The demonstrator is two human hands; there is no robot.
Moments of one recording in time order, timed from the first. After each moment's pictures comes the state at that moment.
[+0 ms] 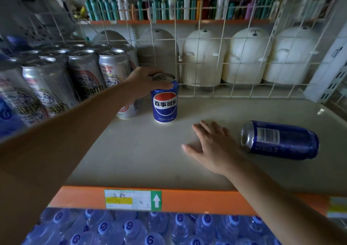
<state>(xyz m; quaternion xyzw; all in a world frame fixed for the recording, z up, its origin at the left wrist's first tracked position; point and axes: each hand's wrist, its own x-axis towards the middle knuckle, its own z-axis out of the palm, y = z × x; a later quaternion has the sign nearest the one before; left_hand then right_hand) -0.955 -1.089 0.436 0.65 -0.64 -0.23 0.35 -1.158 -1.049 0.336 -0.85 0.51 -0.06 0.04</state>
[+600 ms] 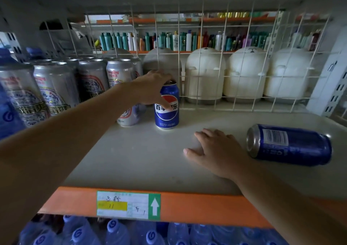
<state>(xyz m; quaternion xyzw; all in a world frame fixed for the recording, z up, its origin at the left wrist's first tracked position) -0.949 -1.103 0.433 0.63 -0.77 0.07 0.12 -1.156 -1.050 0.336 -0.86 0.50 -0.07 0.01</state>
